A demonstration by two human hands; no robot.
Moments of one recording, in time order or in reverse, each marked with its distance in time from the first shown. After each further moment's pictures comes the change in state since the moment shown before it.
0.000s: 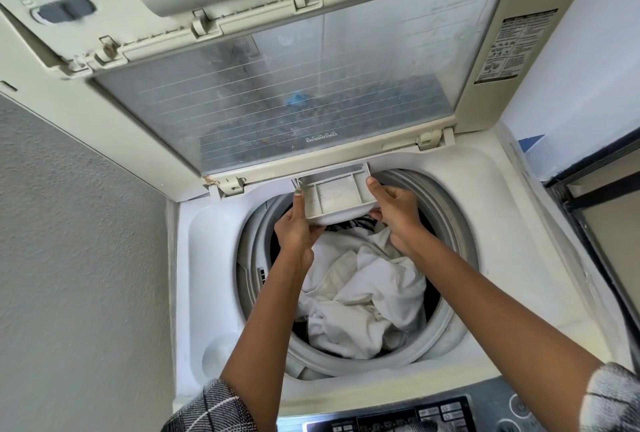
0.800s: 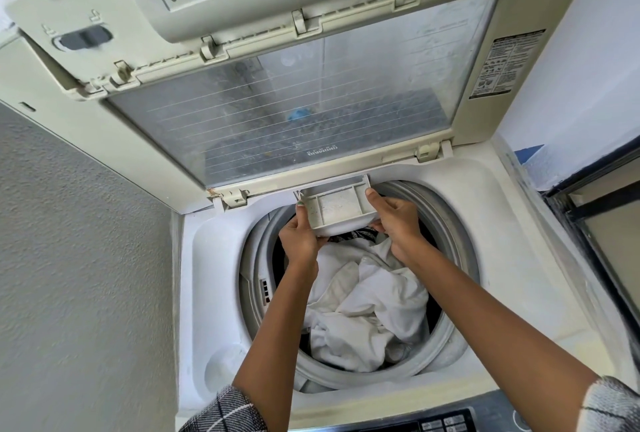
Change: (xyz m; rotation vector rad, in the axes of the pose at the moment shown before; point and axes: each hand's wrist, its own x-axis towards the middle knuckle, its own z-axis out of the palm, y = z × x) left_hand -0.008 0.000 0.003 0.060 0.021 0.124; right_hand -0.006 -0.007 0.003 -0.025 0.058 -0.014
